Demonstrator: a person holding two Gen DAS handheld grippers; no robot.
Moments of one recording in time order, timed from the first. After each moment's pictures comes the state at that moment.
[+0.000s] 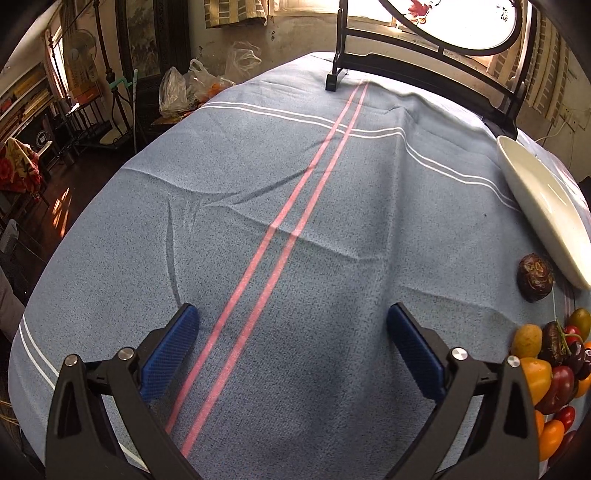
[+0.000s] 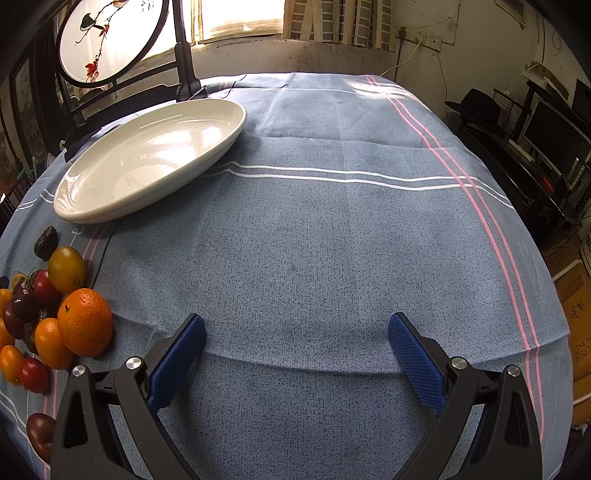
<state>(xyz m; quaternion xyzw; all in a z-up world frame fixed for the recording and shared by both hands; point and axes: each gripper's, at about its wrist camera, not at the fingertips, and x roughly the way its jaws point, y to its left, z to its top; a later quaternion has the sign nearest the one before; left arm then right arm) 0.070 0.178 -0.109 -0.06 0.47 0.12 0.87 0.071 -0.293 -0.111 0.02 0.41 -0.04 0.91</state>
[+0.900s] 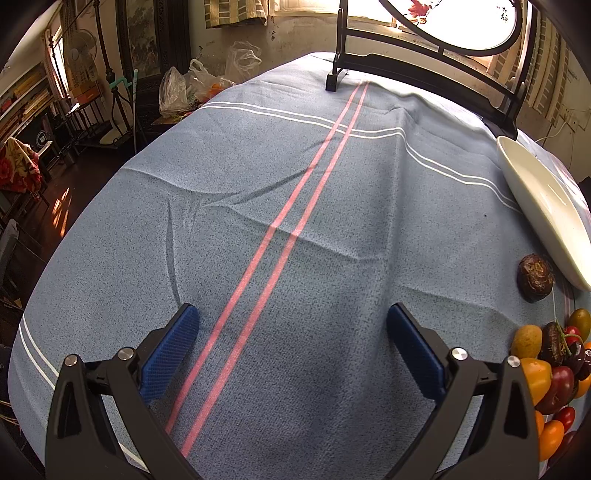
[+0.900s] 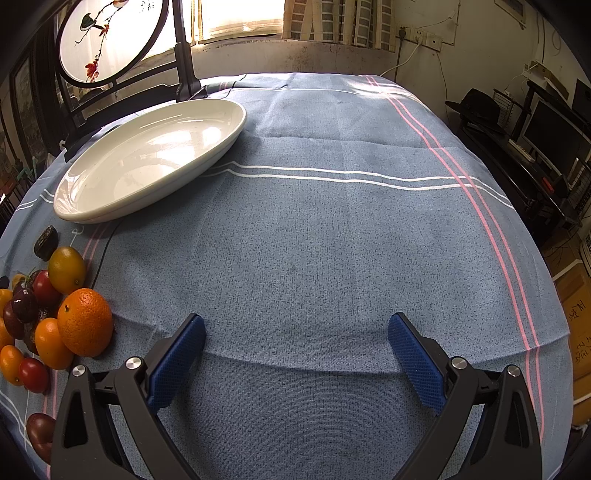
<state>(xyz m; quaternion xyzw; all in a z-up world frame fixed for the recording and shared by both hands) 0.070 0.177 -0.109 -0.06 0.47 0.12 0.87 0.072 -0.293 -0.111 0.02 0.41 -0.04 0.91</state>
